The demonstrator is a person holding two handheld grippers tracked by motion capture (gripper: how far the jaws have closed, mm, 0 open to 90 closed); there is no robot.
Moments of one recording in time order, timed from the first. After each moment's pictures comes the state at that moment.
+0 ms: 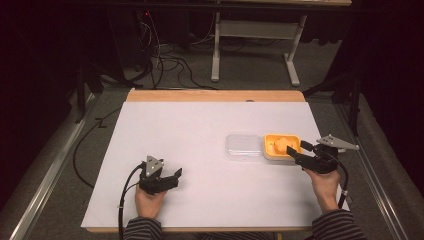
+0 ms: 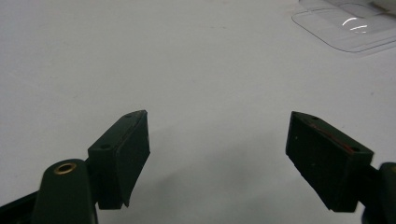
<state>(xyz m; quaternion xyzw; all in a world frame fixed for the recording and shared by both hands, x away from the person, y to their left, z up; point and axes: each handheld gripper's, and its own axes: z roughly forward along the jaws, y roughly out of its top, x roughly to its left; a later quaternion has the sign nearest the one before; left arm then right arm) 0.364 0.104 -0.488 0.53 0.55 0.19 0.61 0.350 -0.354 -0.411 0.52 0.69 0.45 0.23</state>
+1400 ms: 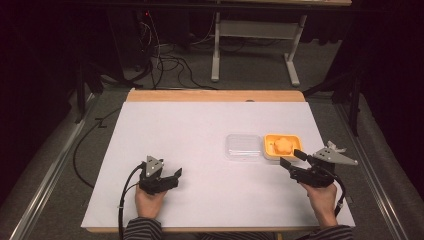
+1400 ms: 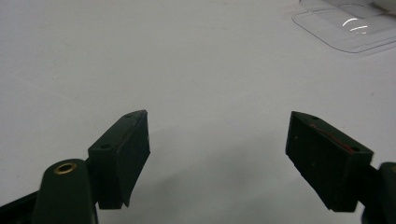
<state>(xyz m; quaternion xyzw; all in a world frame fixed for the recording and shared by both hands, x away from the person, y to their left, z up) 0.363 0.104 -0.488 0.53 0.55 0.20 0.62 0.313 -0.329 -0.411 0.47 0.70 0.48 0.23</state>
